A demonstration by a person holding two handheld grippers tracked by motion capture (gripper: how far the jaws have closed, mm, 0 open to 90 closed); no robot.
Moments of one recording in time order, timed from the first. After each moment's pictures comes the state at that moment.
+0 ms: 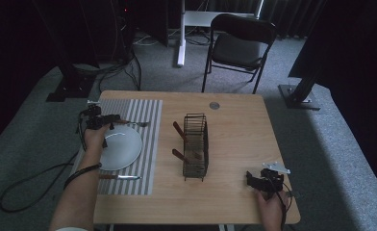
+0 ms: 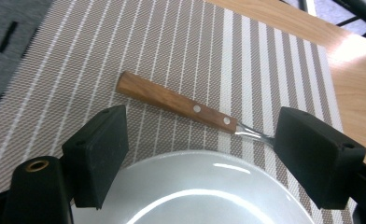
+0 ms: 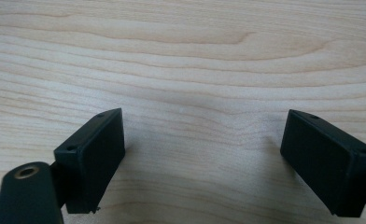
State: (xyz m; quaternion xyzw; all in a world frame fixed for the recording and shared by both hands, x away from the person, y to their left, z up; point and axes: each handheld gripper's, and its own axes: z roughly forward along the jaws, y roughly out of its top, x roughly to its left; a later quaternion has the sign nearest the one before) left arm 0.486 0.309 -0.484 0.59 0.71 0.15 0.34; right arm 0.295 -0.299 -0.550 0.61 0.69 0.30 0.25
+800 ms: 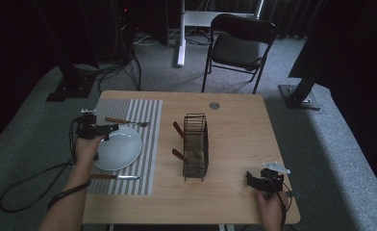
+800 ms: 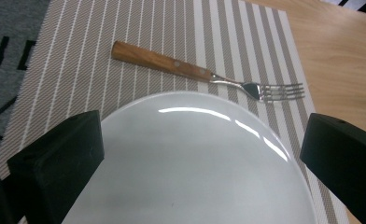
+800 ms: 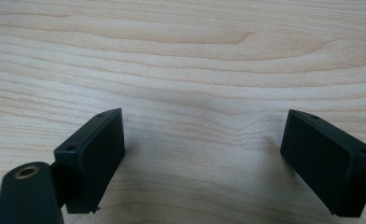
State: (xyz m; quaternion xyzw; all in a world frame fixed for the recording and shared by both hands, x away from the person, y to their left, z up) left arm 0.431 0.309 -0.464 0.64 0.67 0.16 0.34; right arm 0.295 -0.299 -0.550 0.61 0.69 0.30 0.25
